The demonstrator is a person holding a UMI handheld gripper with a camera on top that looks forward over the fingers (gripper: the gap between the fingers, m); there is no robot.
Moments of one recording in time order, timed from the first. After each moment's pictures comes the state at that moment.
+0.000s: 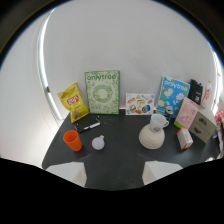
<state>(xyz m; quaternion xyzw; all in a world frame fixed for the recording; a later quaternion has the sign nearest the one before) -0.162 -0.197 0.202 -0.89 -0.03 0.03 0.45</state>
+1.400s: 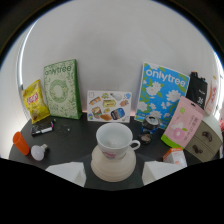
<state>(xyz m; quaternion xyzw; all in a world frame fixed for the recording) 0.027 -0.032 0.105 -0.88 -0.04 0.00 0.47</state>
